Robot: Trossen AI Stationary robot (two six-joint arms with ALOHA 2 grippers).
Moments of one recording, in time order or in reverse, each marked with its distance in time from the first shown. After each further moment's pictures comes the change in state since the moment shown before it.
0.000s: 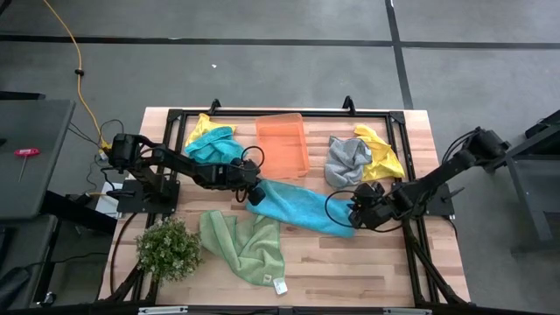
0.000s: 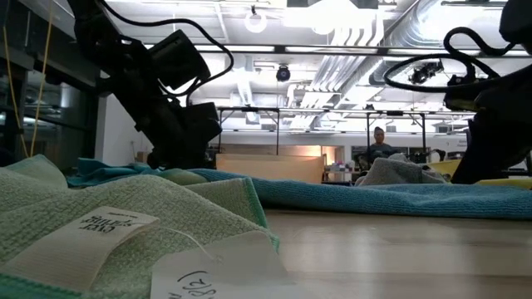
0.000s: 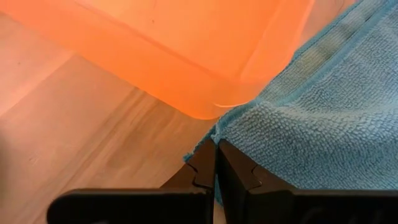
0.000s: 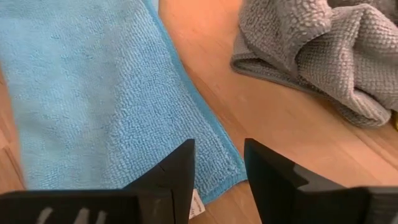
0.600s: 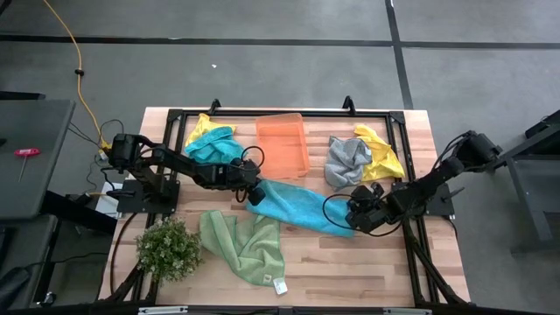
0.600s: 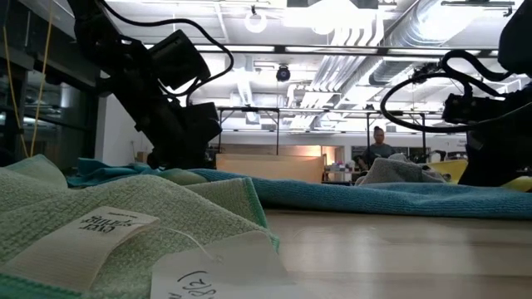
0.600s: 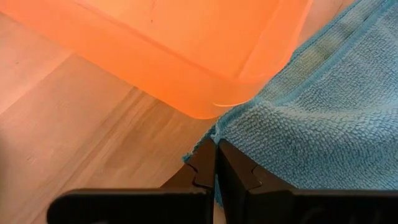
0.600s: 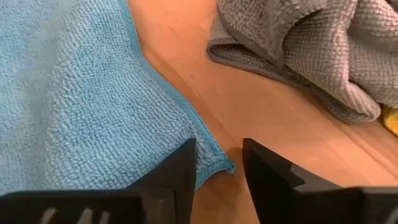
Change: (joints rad) left arm 0.000 0.000 0.000 0.000 0.005 0.000; right arm 0.000 0.163 0.000 0.041 0.057 0.026
